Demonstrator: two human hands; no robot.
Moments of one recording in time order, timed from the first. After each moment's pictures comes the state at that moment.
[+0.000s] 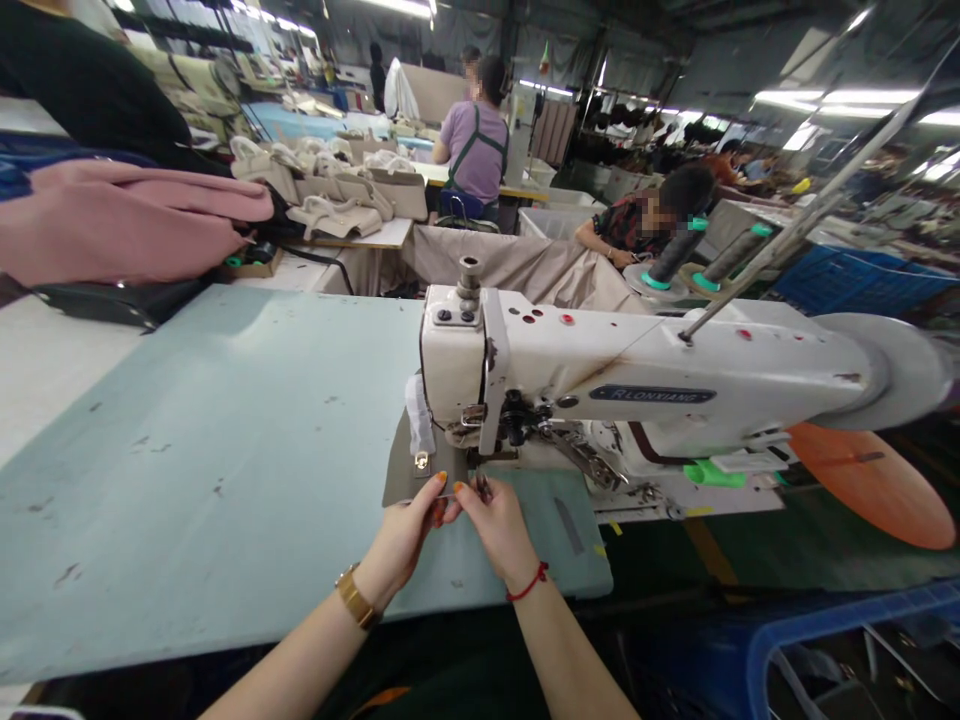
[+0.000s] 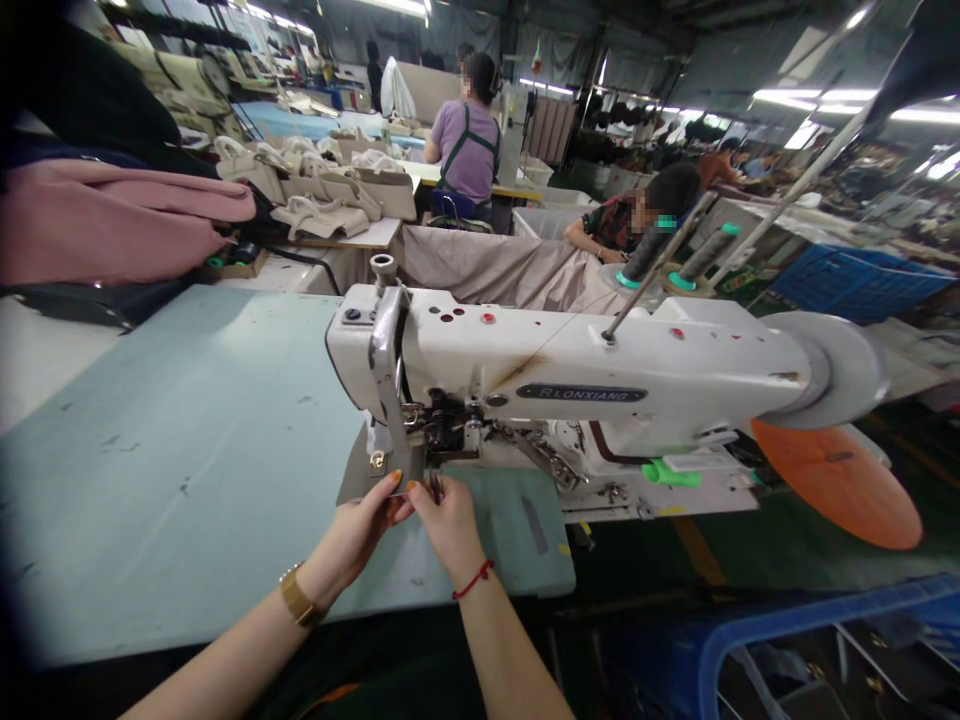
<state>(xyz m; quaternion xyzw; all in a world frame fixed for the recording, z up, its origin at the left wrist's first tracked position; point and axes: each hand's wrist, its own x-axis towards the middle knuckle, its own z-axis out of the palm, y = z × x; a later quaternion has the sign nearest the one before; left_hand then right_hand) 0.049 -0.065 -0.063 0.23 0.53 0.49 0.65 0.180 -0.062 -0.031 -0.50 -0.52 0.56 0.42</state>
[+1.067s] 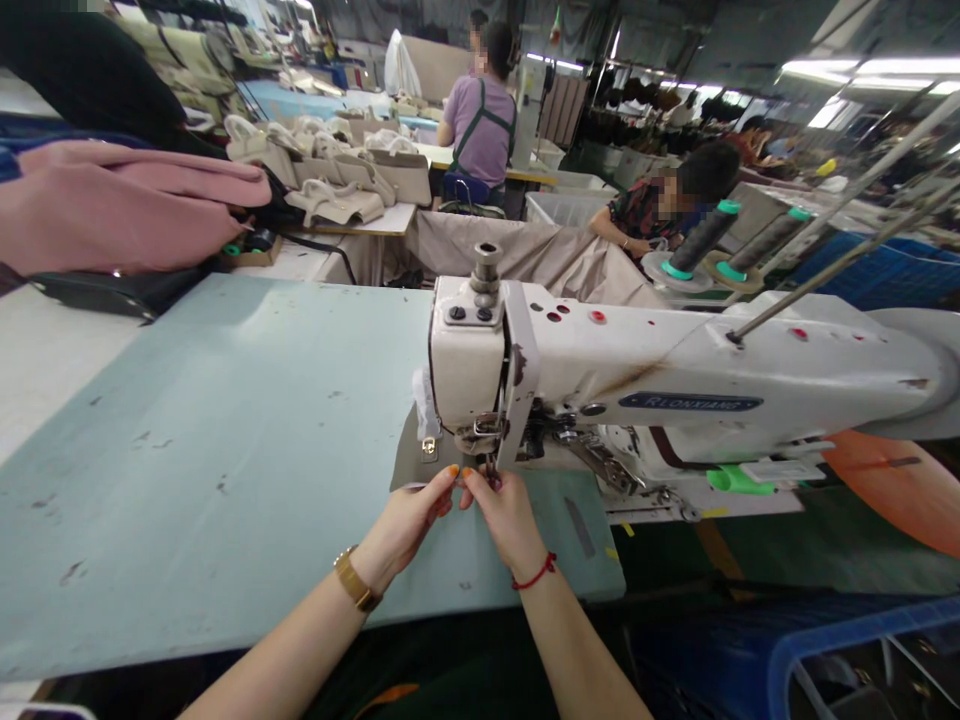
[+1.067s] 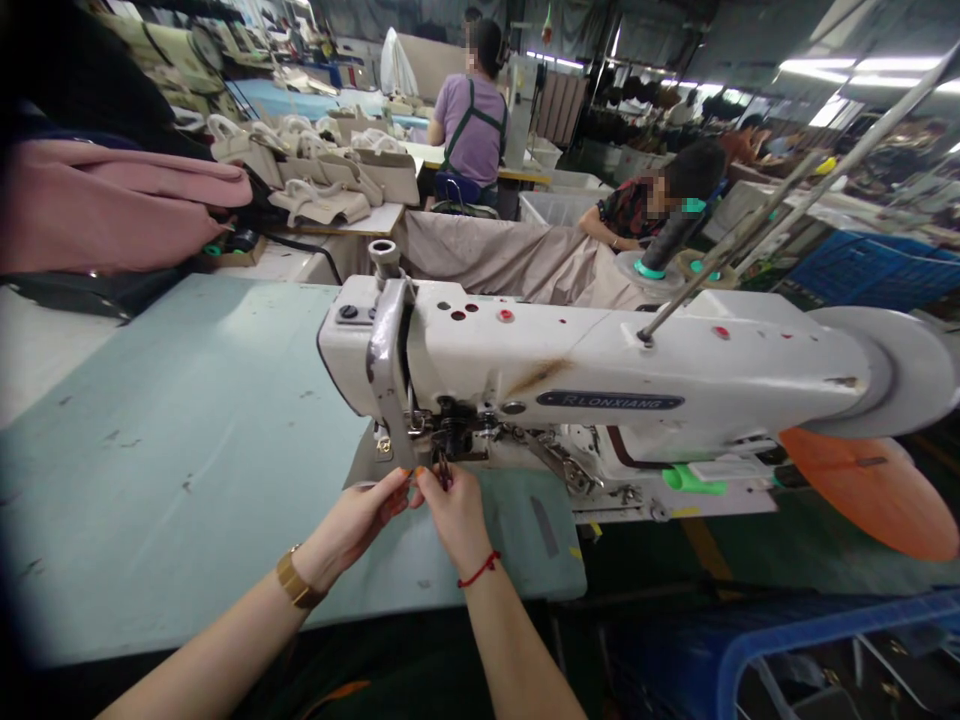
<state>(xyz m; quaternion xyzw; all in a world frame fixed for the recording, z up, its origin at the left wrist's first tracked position) 0.035 -0.047 -0.067 0.30 0.55 0.42 0.66 0.175 -0.044 -0.034 -0.55 -0.51 0.53 0.40</state>
